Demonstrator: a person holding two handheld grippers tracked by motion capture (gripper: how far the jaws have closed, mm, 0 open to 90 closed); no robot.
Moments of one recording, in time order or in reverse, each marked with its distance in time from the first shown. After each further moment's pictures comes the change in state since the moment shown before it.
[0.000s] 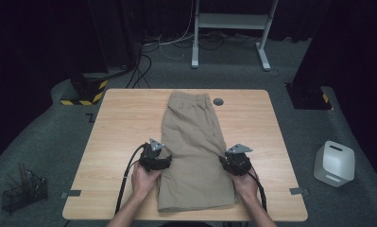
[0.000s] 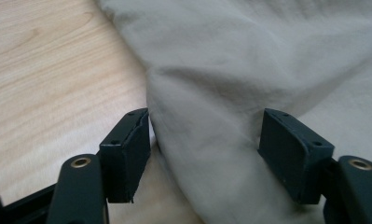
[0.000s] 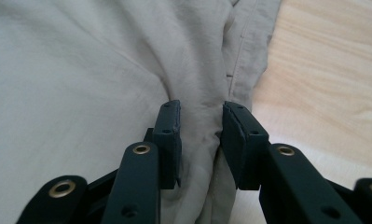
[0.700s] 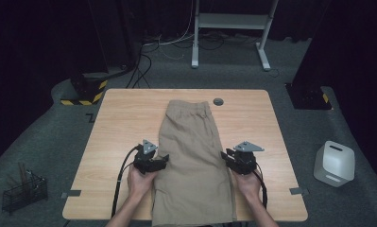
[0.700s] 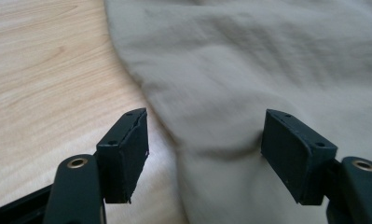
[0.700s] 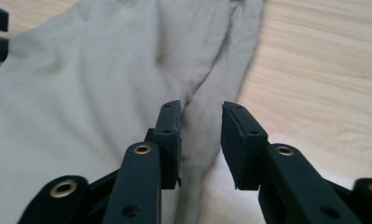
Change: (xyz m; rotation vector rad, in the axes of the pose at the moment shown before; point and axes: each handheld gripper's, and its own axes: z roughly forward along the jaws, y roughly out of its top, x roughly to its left) left arm 0.012 0.007 -0.010 -0.046 -0.007 -0.029; right arm -0.009 0.016 -0.023 -0.118 0.064 0.084
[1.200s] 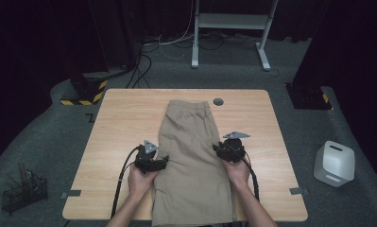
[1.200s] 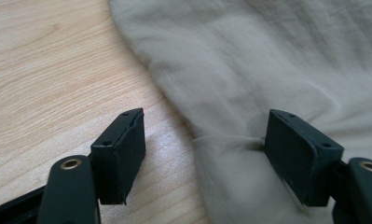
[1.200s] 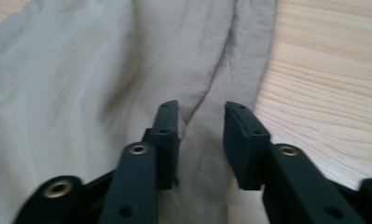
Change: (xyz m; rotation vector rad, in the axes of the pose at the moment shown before) left arm 0.004 -0.012 0.012 0.013 0.005 -0.001; right arm -0.004 0.020 0.054 0.091 0.012 0.061
